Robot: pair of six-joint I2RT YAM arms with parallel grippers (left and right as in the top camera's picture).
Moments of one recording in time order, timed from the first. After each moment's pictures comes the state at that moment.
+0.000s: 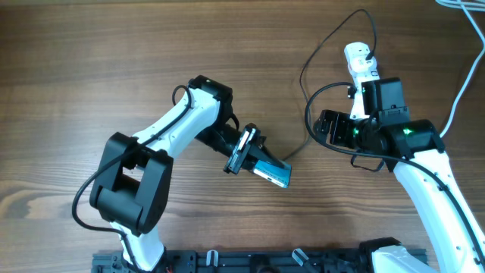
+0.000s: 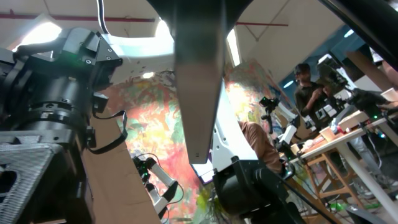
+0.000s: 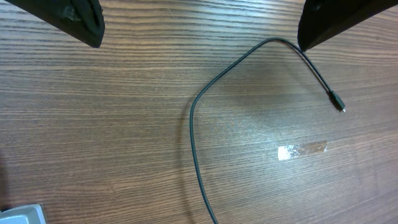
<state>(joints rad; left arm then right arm) -0.48 1.92 1.34 -1.68 1.48 -0.37 0.17 1.26 1.01 -0.87 -0.17 0.35</state>
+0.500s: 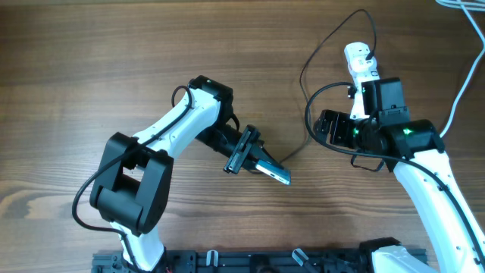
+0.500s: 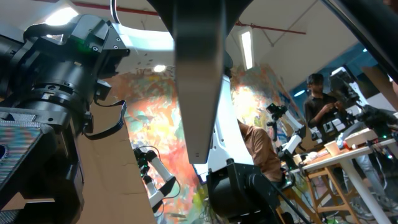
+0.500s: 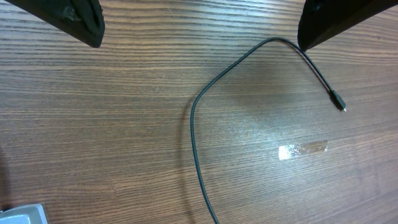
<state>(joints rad) -0.48 1.92 1.34 -1.68 1.47 -0.49 0.17 1.26 1.01 -0.87 -0.16 0.35</state>
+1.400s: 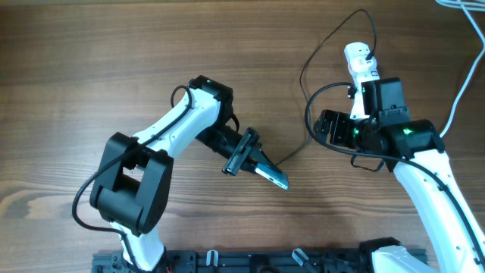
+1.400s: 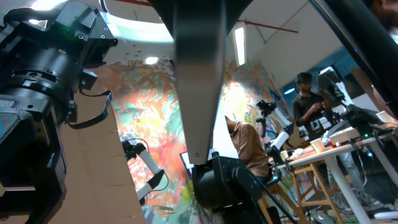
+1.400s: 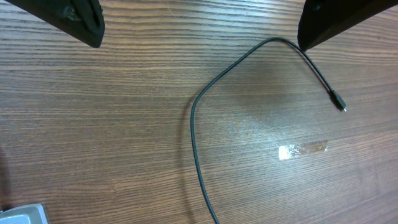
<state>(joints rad) -0.48 1.92 1.34 -1.68 1.41 -0.49 0.17 1.26 1.01 -0.87 -0.16 0.35</state>
